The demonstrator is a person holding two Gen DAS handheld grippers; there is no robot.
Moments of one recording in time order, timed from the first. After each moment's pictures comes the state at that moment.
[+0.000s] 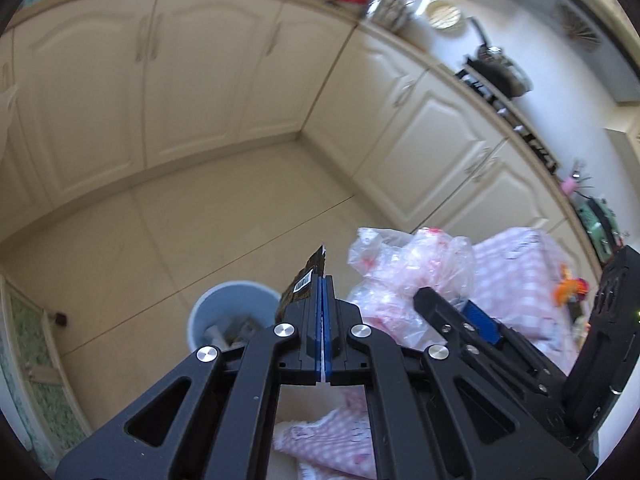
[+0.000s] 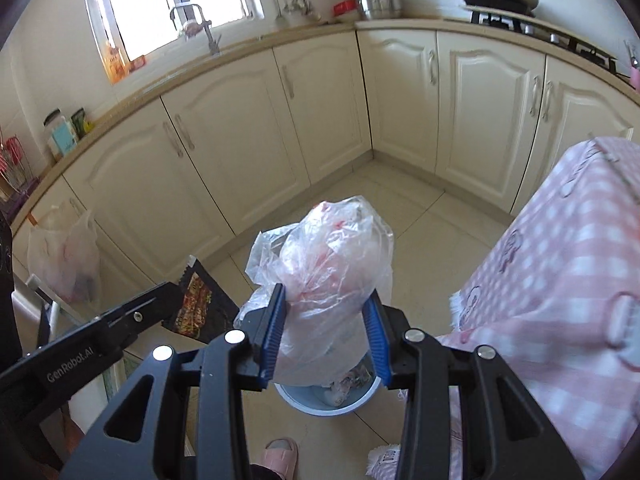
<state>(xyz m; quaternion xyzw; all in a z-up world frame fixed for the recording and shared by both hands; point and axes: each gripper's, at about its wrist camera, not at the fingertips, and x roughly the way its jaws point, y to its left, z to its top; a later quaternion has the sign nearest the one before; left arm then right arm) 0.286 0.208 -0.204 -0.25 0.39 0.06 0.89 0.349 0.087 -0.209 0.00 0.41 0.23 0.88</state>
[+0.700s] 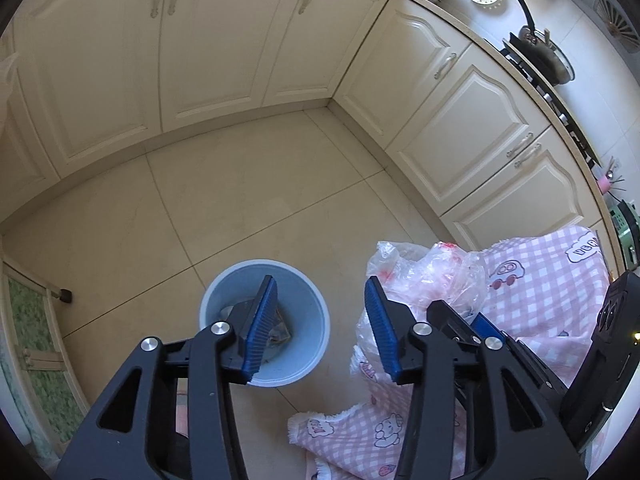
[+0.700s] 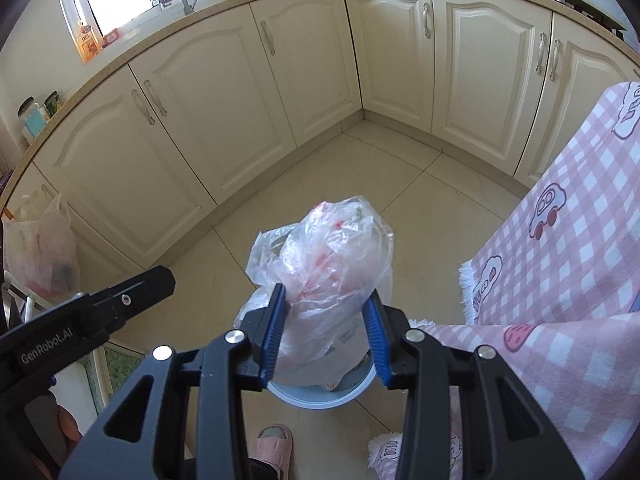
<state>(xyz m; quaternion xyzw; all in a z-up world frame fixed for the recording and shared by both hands) 0.321 0.226 -0.259 -0.26 0.44 0.09 0.86 0.388 0.098 -0.278 0.00 0.47 0.21 0.86</state>
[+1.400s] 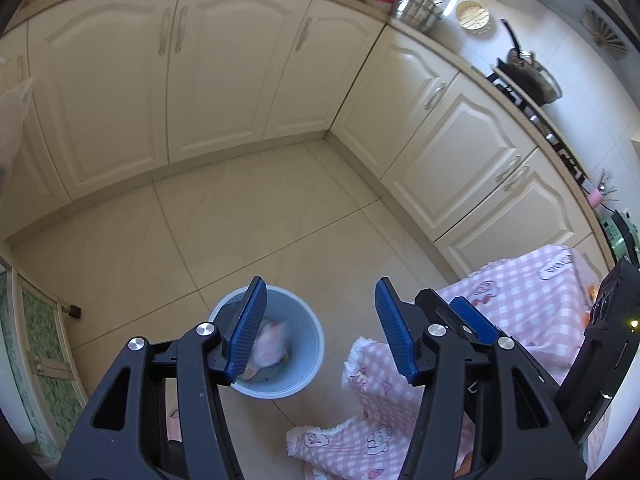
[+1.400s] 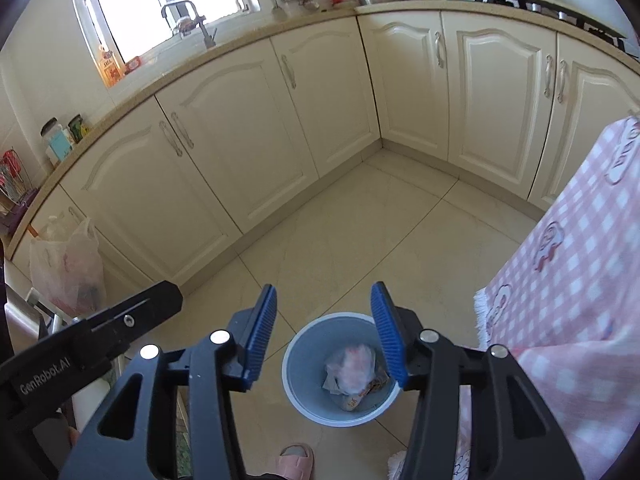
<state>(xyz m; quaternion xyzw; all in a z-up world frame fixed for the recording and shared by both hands) 0.296 0.216 -0.202 -0.25 0.39 0.10 0.88 0.377 0.095 -0.229 0.03 0.42 0.24 0.88</state>
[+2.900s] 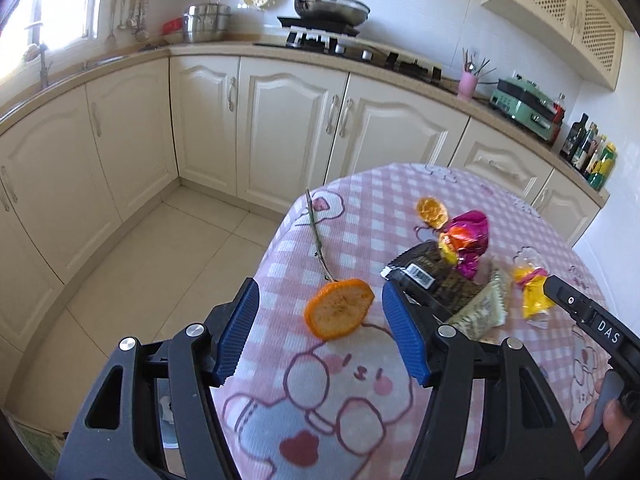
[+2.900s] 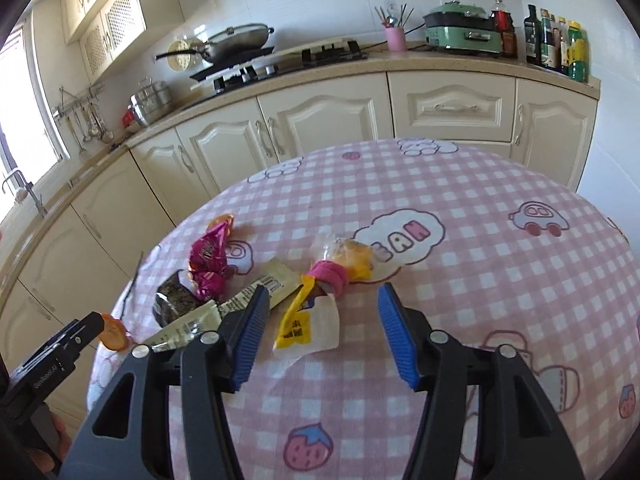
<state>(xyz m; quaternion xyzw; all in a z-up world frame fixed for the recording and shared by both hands) 0.362 -0.064 -0.136 -0.05 0.36 -0.10 0.92 0.334 -0.309 -0.137 0.14 0.34 -0.08 0.93</state>
